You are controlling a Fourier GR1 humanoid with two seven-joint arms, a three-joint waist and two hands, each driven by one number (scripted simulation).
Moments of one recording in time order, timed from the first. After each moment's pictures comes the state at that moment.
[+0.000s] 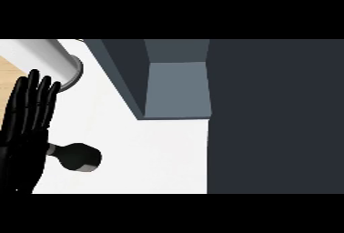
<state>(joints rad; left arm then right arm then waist) -0.01 0.10 -0.03 -2.10 -0.02 0.01 0.02 0.00 -0.10 -0.01 -2.10 -0.02 0.03 -0.02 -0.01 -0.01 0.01</state>
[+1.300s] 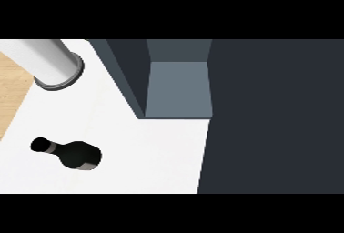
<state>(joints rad) 0.18 0.62 0.37 -2.10 1.18 -0.56 0.27 0.20 -0.05 0.29 -2.49 -0.06 0.00 0.38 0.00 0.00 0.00</state>
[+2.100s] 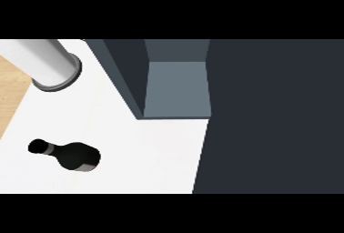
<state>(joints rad) 0.16 0.60 0.42 -2.09 1.17 -0.52 0.39 0.10 -0.07 0.41 -2.51 0.00 -0.13 0.51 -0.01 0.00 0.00</state>
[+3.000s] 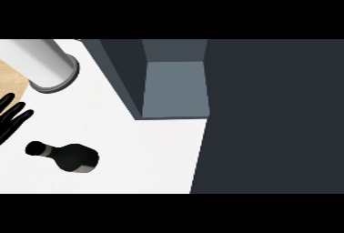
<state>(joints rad) 0.06 0.42 0.34 -1.85 0.84 -0.66 0.30 -0.03 -0.13 0.48 -2.51 0.04 -0.27 0.63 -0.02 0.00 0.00</state>
